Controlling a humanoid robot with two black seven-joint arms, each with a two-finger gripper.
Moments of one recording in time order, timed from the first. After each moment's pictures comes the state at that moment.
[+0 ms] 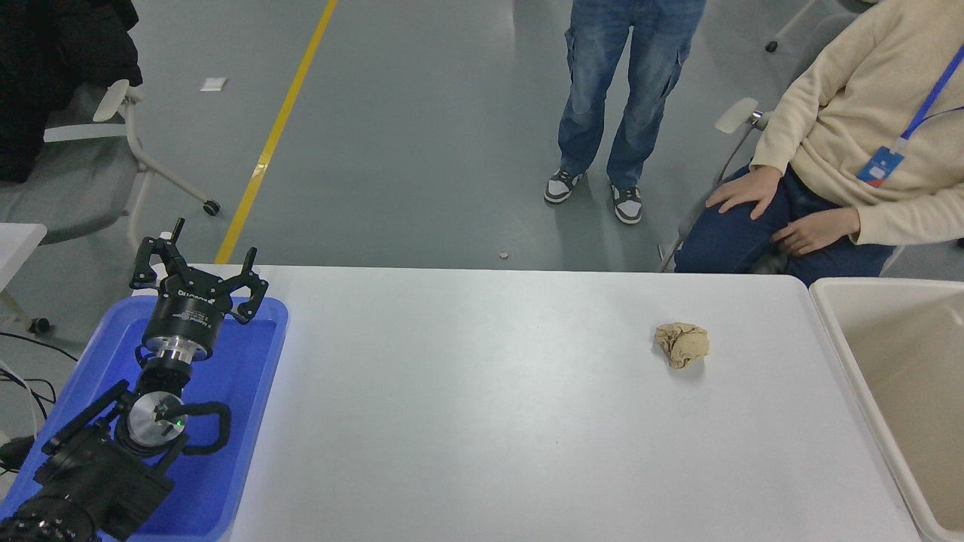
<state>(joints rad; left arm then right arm) -0.52 0.26 -0.99 -0.52 -0.07 -0.60 -0.40 1.07 -0.96 -0.79 0.55 -0.41 0.32 -0.03</state>
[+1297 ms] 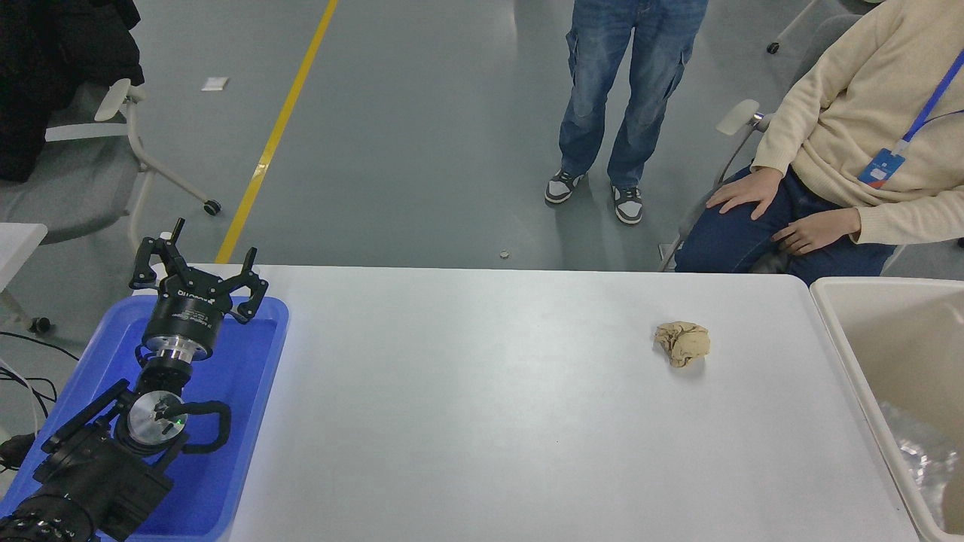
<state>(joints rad) -0.52 0.26 -0.99 -0.52 -0.07 -0.60 -0.40 0.70 -0.66 -0.64 0.17 -0.24 -0.08 -0.08</state>
